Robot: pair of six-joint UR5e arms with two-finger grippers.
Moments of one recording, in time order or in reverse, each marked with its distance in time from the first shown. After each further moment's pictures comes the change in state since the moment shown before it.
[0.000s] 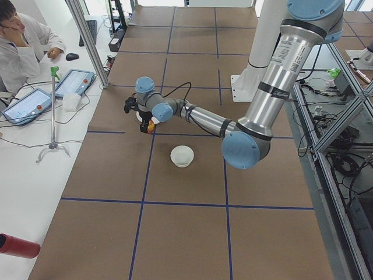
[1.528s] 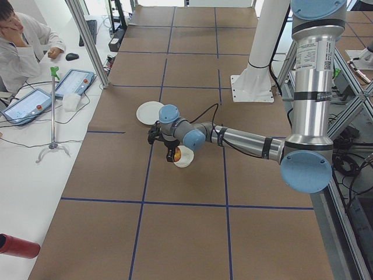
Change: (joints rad) left arm -0.023 0.333 -0.170 0.001 -0.102 0.058; right arm 0.000 0.000 0.000 0.000 0.000 -0.001
